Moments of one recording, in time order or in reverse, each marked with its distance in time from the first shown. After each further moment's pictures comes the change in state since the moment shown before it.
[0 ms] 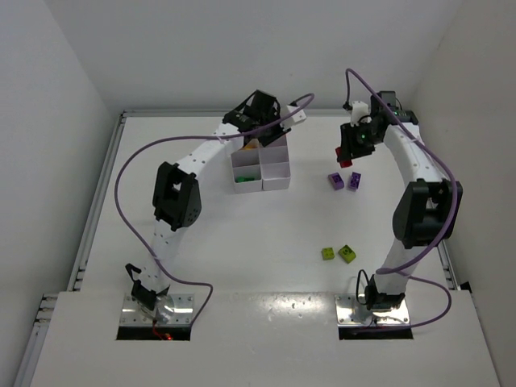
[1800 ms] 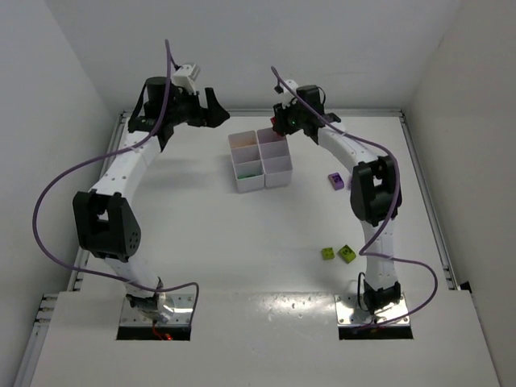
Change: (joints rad) left arm 0.434 -0.569 -0.614 0.394 0.401 -0.807; right arm 0.356 0.381 0.252 0.628 0.138 0.112
